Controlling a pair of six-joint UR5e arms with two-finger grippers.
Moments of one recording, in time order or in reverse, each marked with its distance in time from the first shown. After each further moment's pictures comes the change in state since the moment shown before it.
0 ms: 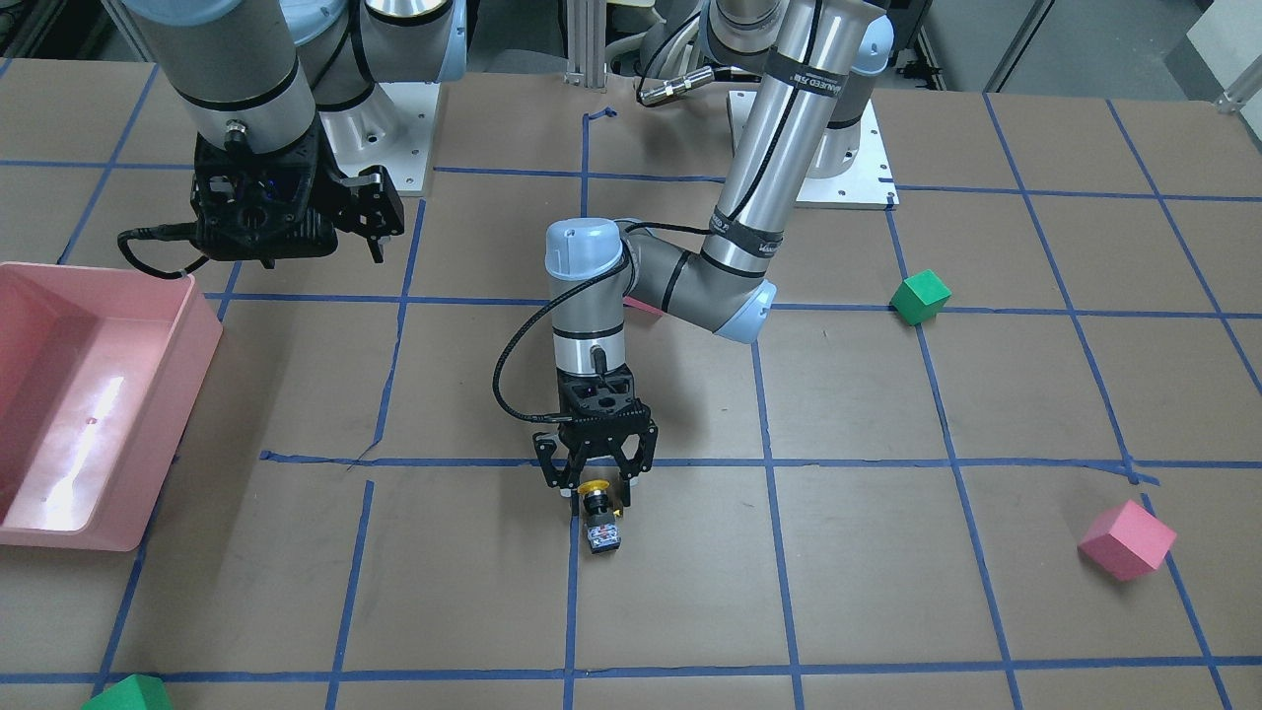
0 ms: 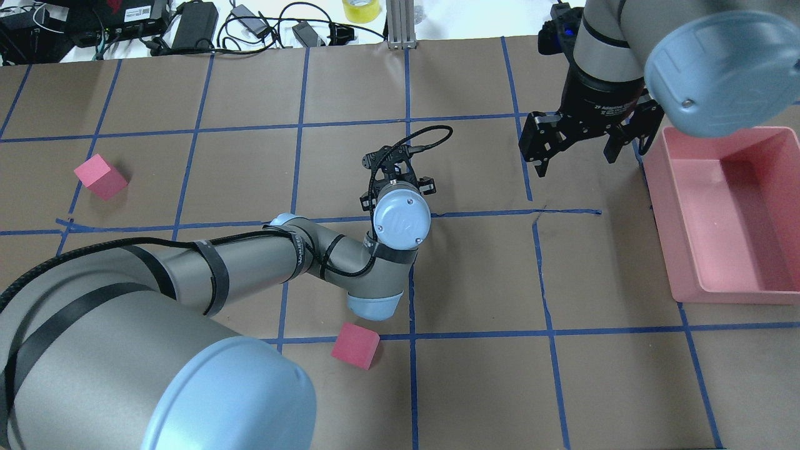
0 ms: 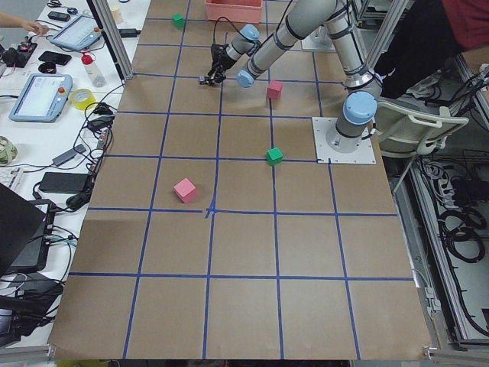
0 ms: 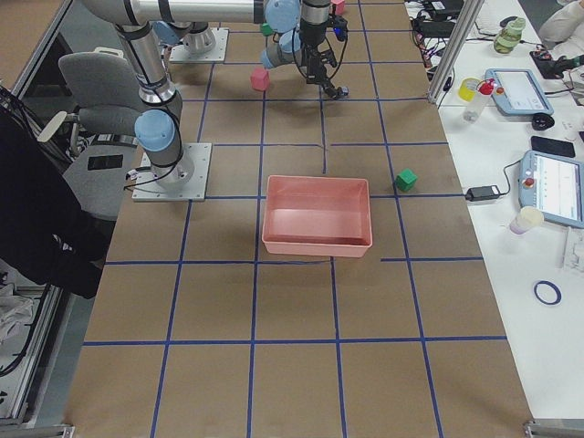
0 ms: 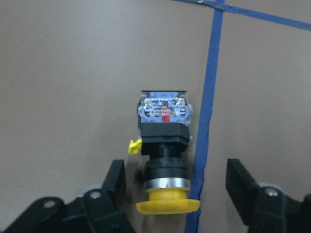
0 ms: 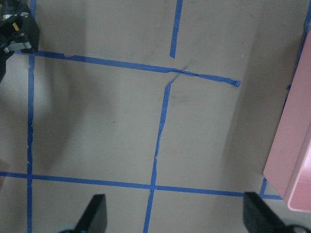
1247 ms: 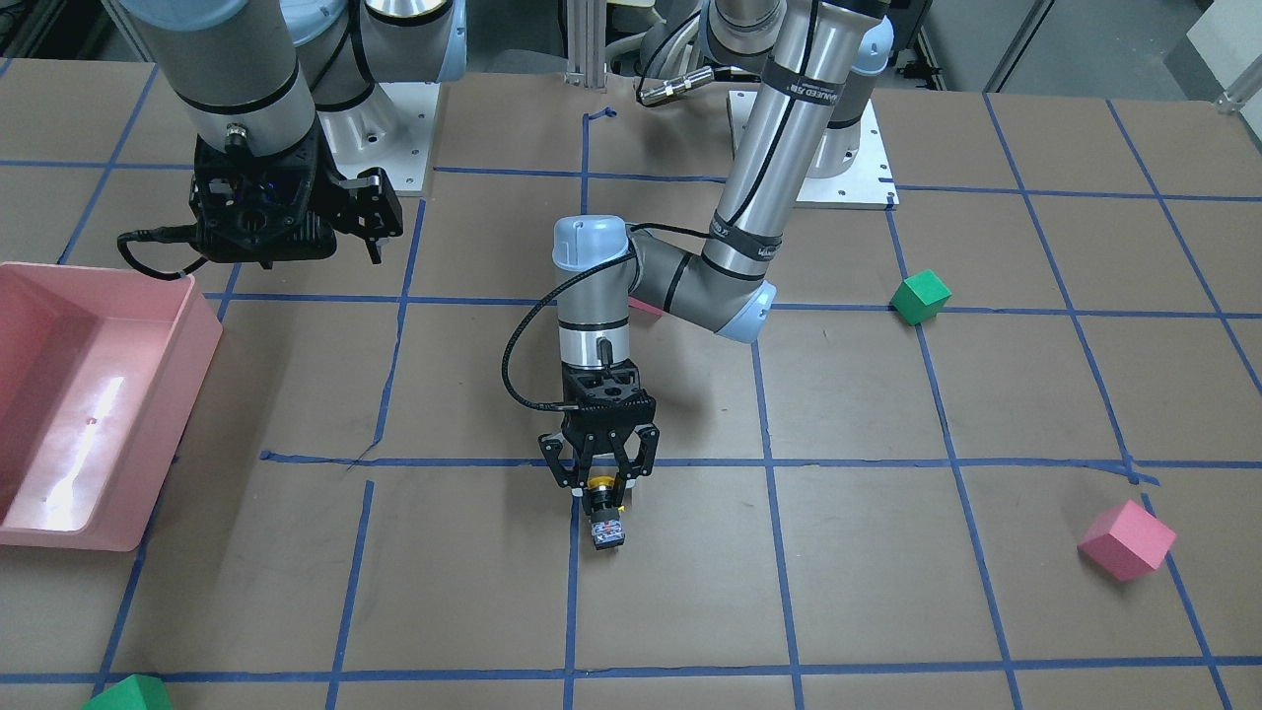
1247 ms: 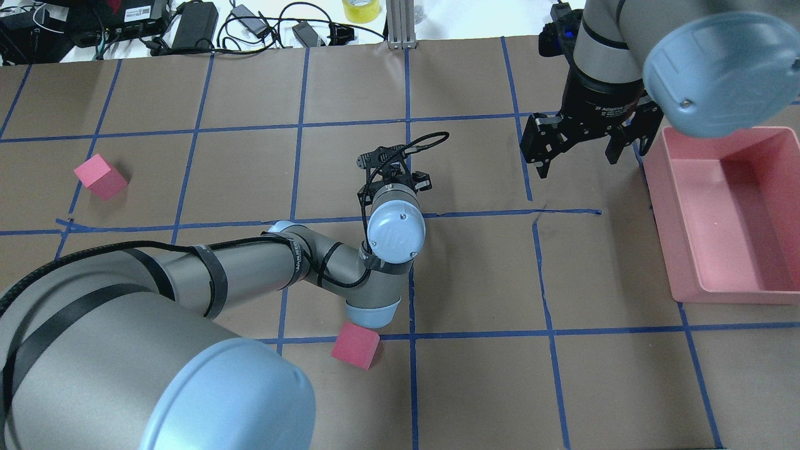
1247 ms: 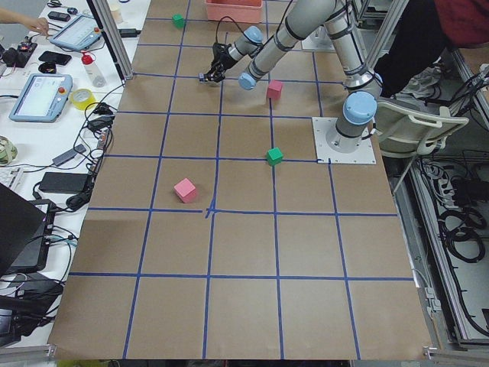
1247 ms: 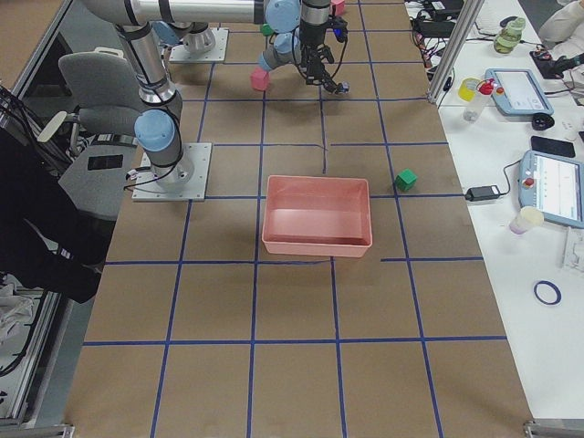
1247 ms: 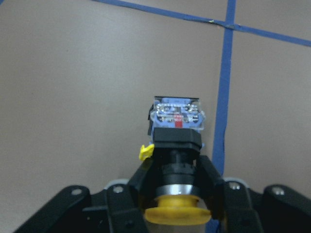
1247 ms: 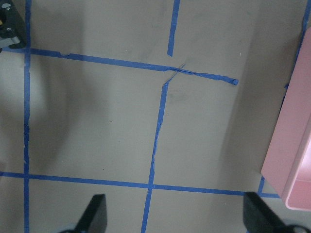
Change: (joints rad) left arm 0.004 0.025 -0.004 0.060 -0.001 0.035; right arm 0.000 0.002 0.002 0.002 -0.008 0.001
